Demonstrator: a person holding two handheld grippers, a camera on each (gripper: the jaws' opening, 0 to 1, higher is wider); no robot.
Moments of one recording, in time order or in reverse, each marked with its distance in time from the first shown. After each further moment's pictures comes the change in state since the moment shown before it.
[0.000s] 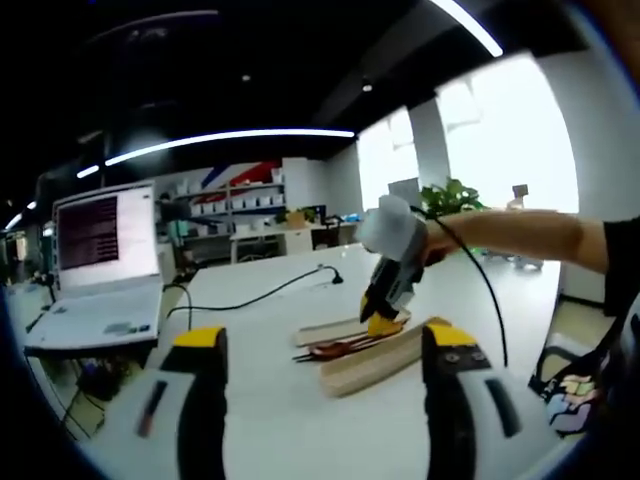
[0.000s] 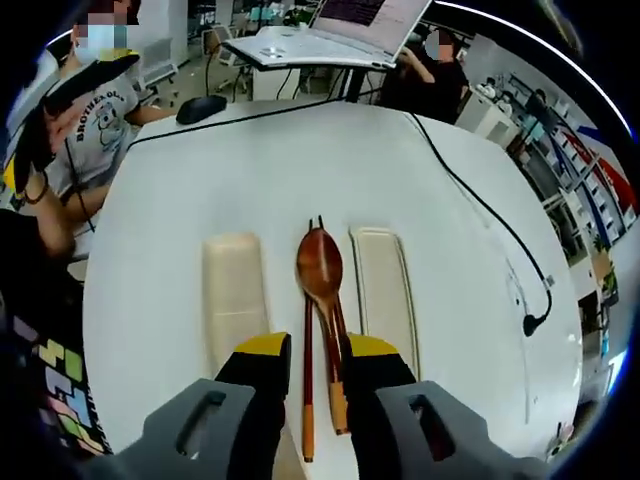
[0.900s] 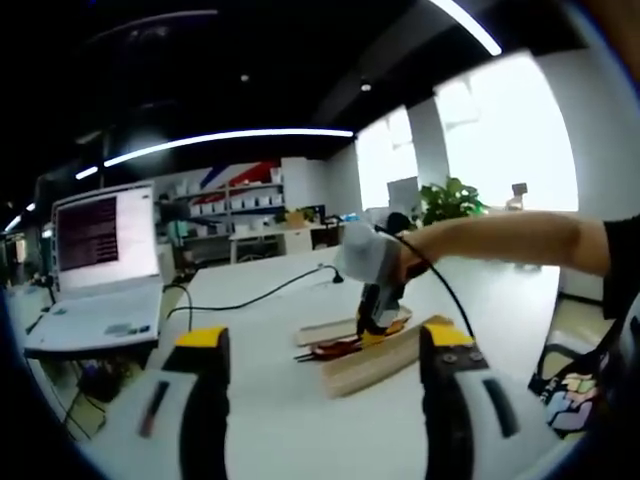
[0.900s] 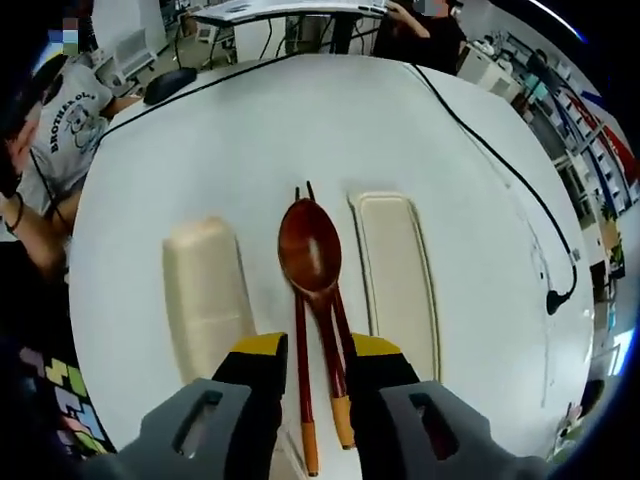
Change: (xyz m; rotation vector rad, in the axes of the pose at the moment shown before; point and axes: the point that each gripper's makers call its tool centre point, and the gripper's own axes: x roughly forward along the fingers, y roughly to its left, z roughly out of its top) left arm 0.003 0.003 -0.001 0.006 0.002 -0.003; right arm 0.036 -0.005 -0.016 0.079 0.153 0.023
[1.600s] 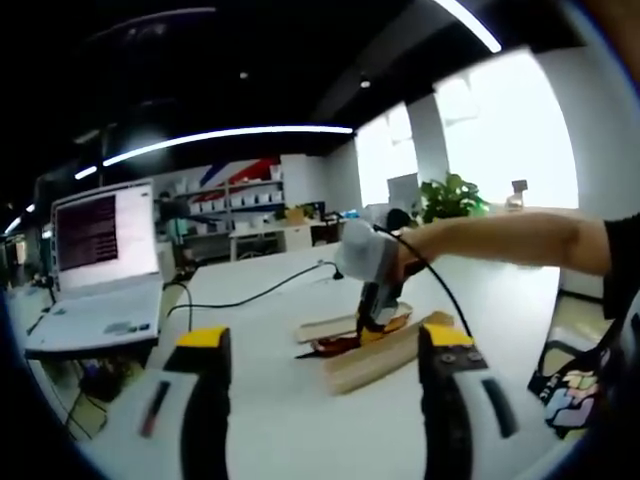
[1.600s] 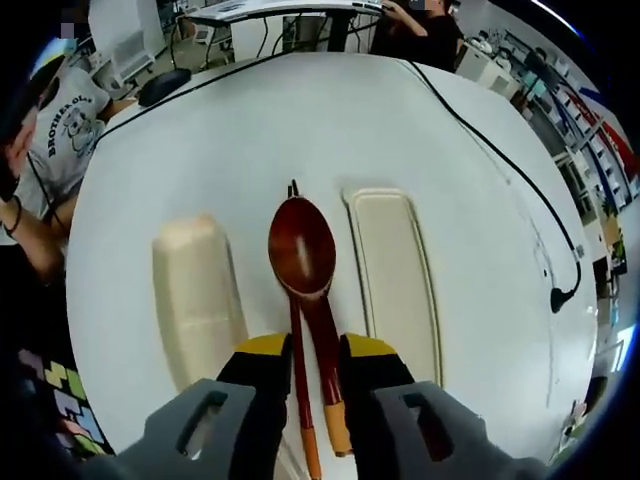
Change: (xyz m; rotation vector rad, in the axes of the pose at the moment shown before) left arm 0.001 0.001 -0.004 0.006 0.016 0.001; right arm 0.005 -0.001 0.000 0.021 -0.005 0.012
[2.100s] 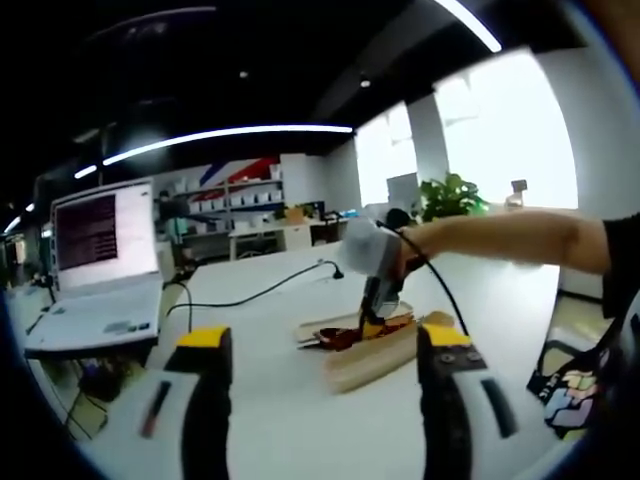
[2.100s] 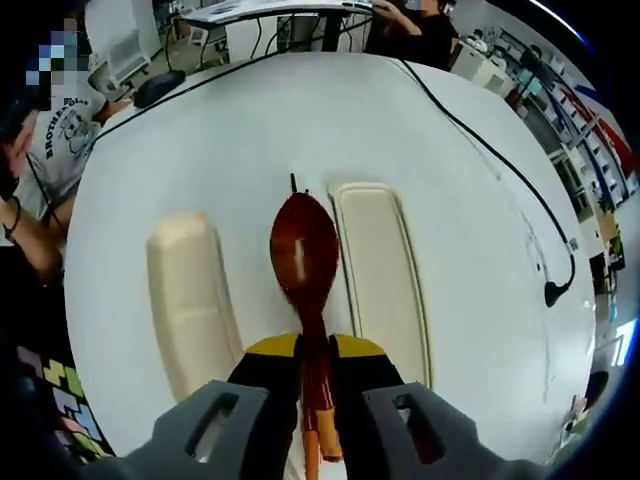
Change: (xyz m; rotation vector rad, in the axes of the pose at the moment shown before) left arm -0.002 -0.001 -0.002 -0.003 0.001 -0.002; right arm -0.009 -0.010 -0.006 0.018 -0.010 -0.012
